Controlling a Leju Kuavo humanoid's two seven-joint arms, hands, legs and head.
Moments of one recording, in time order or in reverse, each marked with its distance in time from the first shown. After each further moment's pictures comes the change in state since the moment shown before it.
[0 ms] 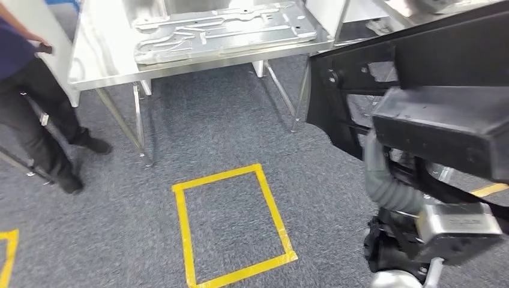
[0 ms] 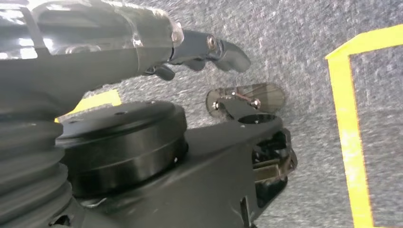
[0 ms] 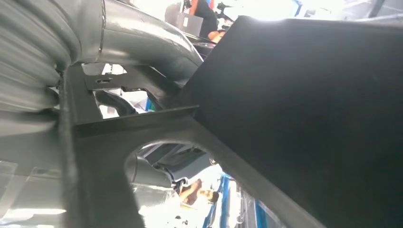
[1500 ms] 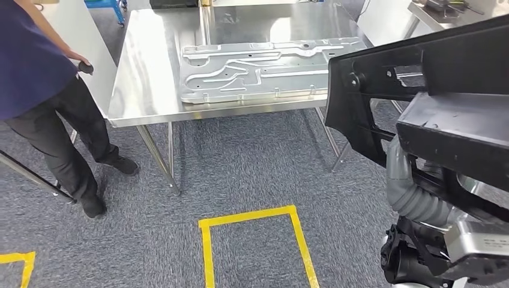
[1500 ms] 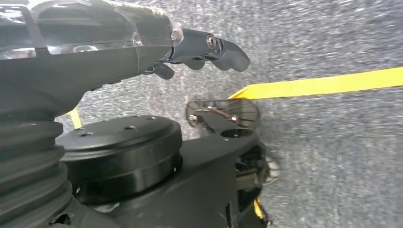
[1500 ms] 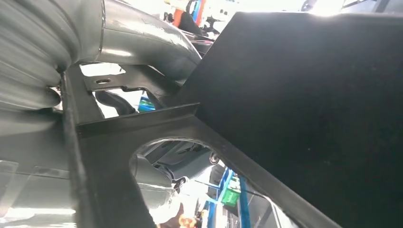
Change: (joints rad) left arm -0.001 0.001 0.006 0.000 0.009 0.001 0.002; right arm -0.020 -0.029 0.012 -0.010 0.008 0.000 0.023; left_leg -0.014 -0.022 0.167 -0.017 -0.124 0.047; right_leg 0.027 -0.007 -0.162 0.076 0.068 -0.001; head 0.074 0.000
